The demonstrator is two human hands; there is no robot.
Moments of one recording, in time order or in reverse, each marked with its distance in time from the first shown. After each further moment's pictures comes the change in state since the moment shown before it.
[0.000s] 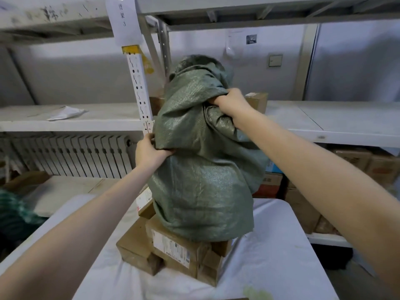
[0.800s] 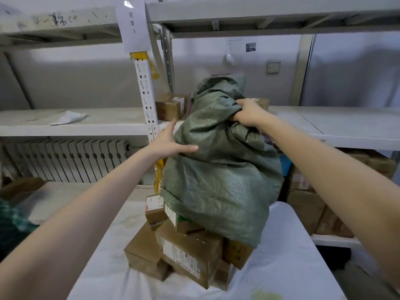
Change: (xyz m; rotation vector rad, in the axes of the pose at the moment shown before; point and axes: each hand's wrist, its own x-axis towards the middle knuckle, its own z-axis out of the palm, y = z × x) left_hand 0.017 0.038 -0.031 -0.042 -0.514 0.125; right_hand -0.008 0.001 -0.020 -0.443 -0.143 -0.052
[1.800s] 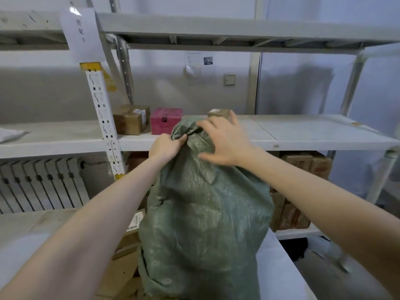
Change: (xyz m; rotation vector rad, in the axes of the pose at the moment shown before) left_hand 0.056 0.043 0.060 0.114 0.167 0.035; right_hand -0.050 0.022 -0.002 -1.020 0.250 -0.449
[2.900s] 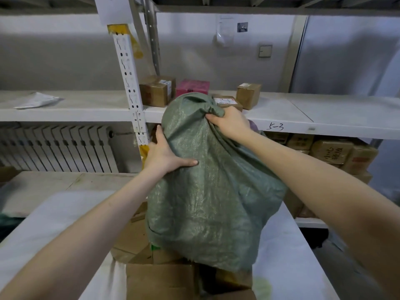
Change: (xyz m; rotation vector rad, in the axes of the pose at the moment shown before) left_hand -0.065 -0.065 -0.012 0.058 0.008 -0.261; right_hand 0.045 -0.026 0.063 0.809 -0.145 0.509
